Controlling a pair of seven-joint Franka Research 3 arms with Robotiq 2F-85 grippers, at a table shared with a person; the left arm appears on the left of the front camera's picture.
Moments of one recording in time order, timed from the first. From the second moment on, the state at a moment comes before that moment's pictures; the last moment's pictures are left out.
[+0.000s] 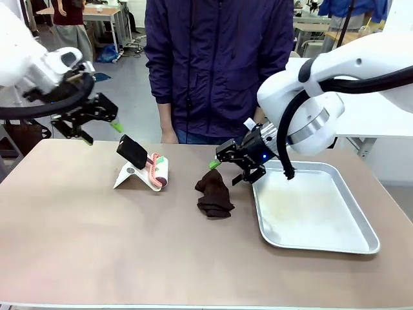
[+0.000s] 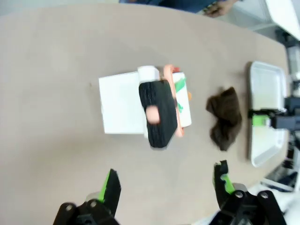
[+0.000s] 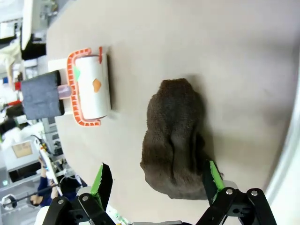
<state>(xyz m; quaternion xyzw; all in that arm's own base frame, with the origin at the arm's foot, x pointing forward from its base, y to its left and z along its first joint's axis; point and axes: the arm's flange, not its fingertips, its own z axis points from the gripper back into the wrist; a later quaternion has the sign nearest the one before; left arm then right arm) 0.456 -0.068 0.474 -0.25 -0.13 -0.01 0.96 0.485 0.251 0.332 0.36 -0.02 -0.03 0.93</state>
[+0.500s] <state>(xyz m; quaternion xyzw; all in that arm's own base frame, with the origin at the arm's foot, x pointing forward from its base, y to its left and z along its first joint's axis) 0.361 -0.019 0.466 -0.34 -0.10 -0.19 0.92 0.455 0.202 0.356 0.39 0.02 -0.02 0.92</state>
